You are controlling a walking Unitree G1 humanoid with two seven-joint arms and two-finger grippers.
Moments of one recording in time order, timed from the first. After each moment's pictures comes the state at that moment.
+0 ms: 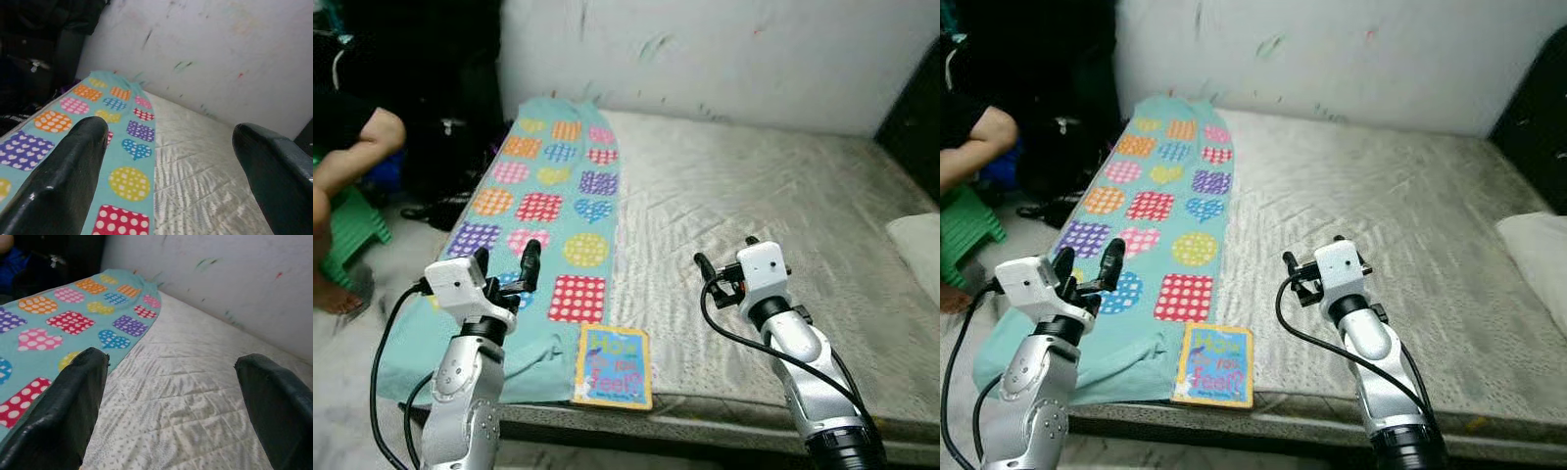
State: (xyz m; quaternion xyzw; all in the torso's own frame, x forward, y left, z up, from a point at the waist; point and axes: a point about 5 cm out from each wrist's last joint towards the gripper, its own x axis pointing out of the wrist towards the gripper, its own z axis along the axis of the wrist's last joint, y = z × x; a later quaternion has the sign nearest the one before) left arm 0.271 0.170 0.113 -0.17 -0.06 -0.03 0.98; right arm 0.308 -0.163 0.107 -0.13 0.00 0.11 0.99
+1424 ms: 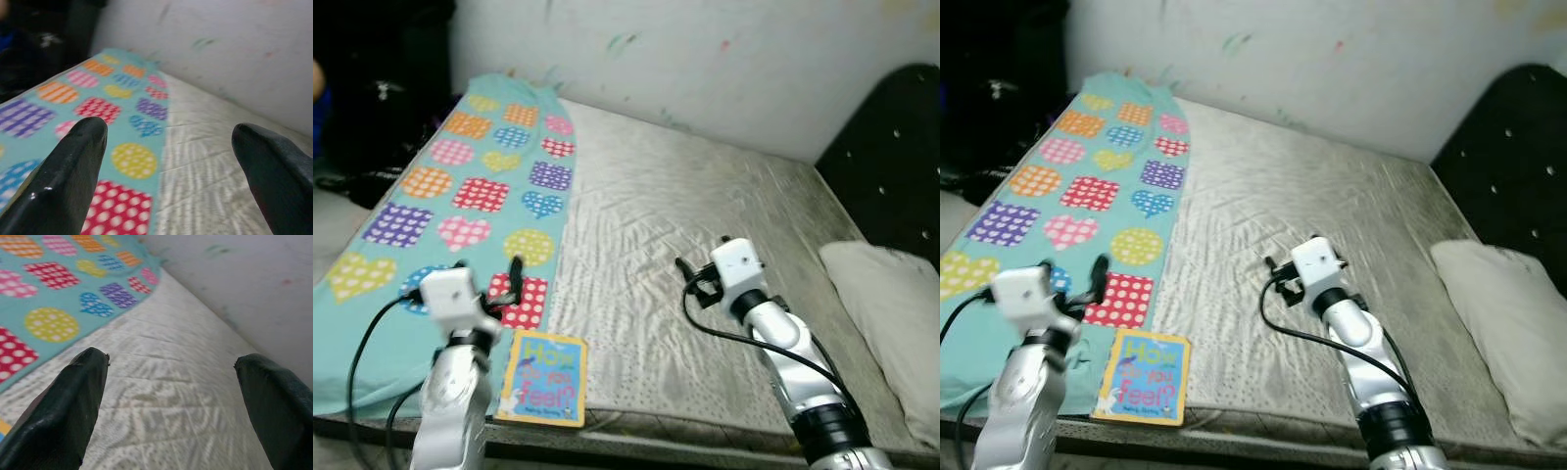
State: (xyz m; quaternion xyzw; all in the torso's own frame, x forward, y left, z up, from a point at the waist) left arm 0.261 0.190 0.091 -0.08 -0.03 0.05 1.00; right arm 0.324 -0.144 0.098 -0.16 0.02 0.18 0.97
